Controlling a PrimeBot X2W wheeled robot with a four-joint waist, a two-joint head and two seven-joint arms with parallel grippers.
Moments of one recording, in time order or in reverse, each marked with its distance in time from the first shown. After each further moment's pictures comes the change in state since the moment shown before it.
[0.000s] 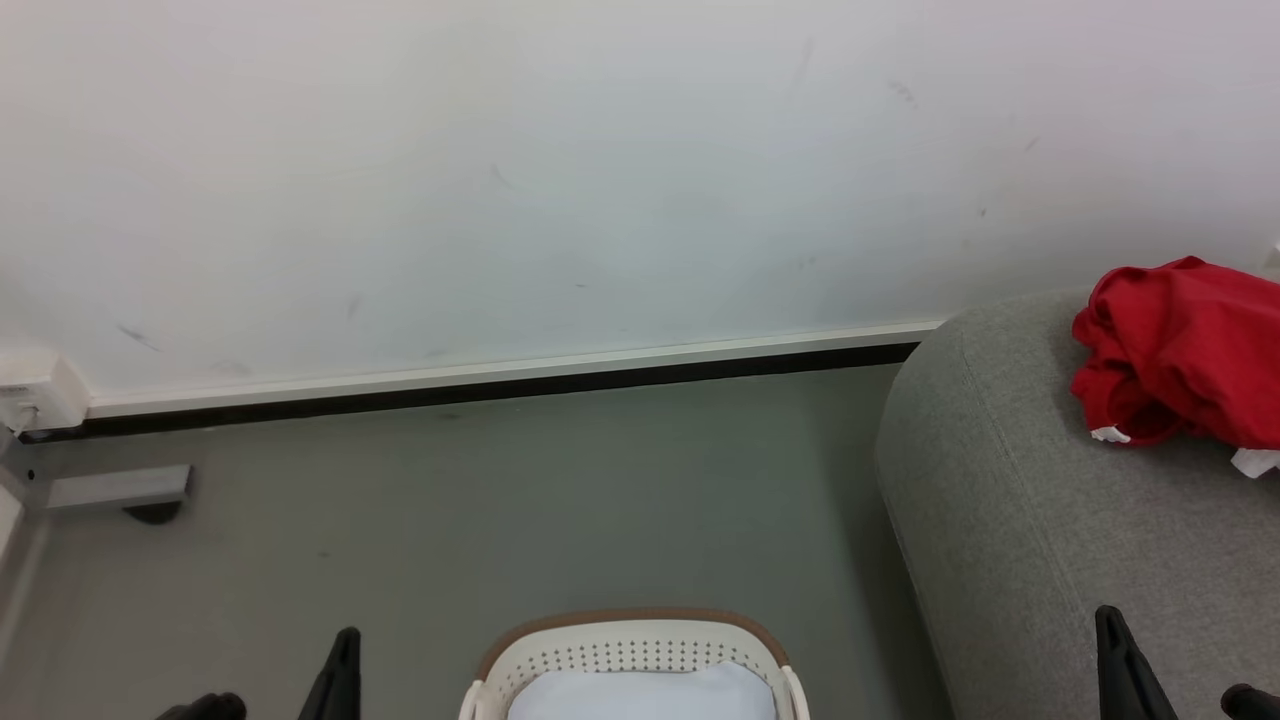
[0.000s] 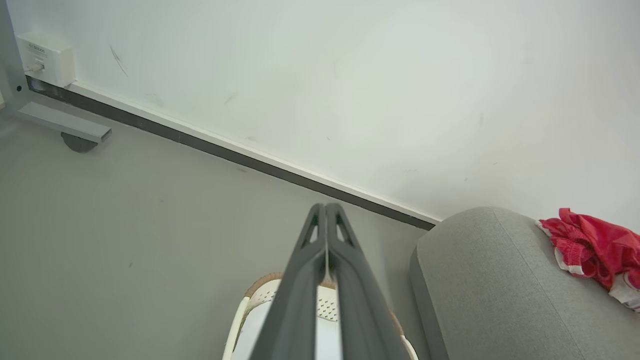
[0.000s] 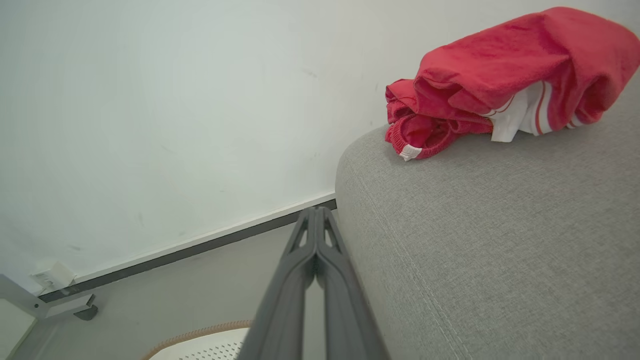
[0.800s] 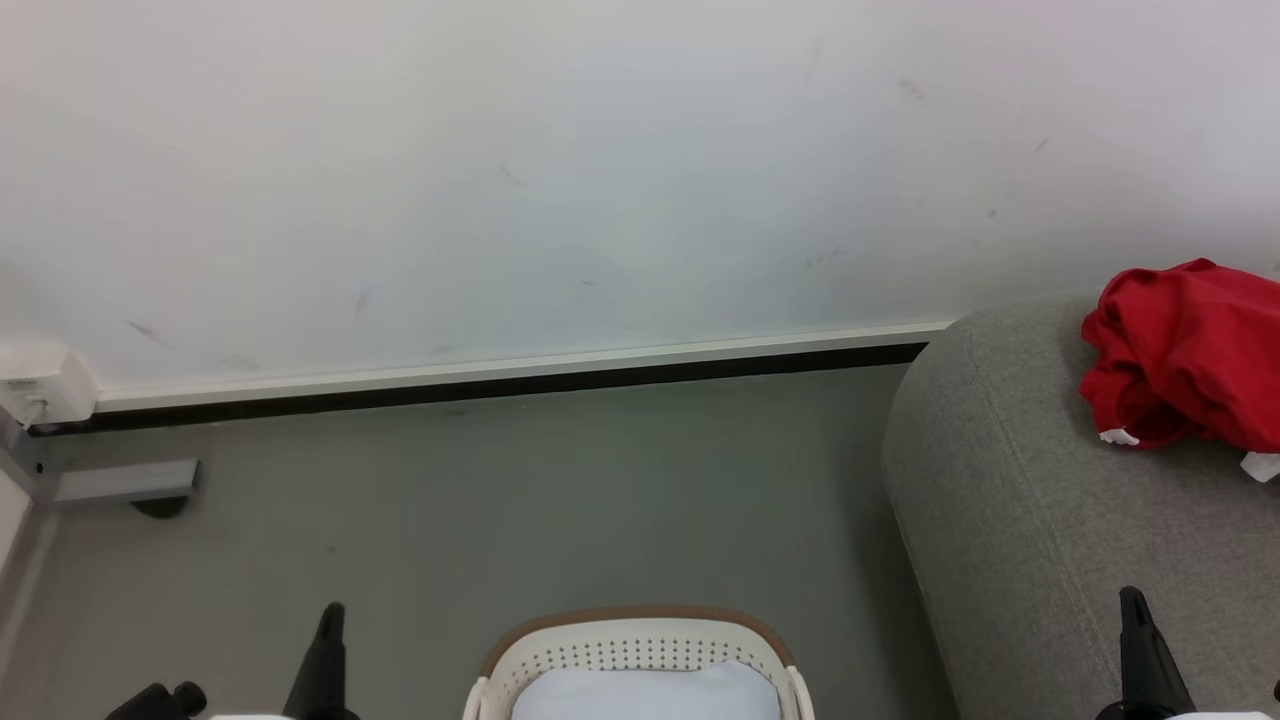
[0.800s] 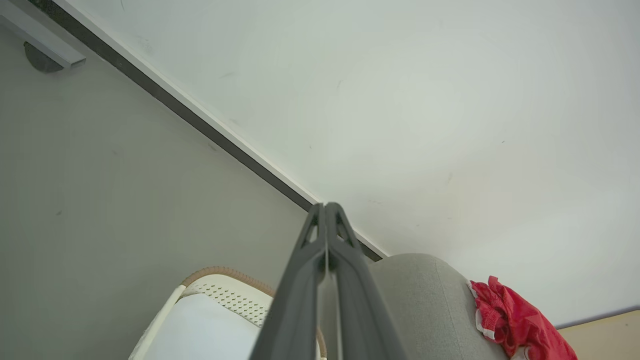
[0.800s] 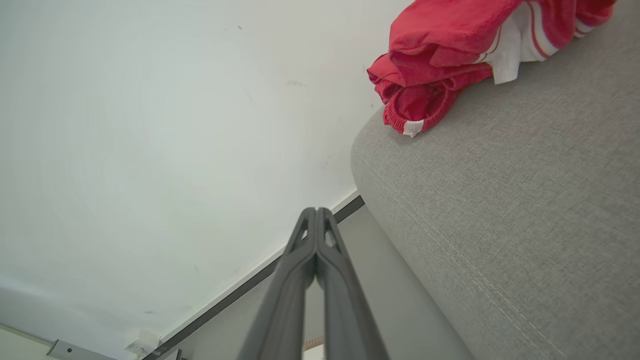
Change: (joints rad) left arm -0.032 -0.012 0.039 -0.029 -0.334 0.000 0.095; right arm -0.036 -0.001 -0.022 -0.014 0.372 0.000 0.093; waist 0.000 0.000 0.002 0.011
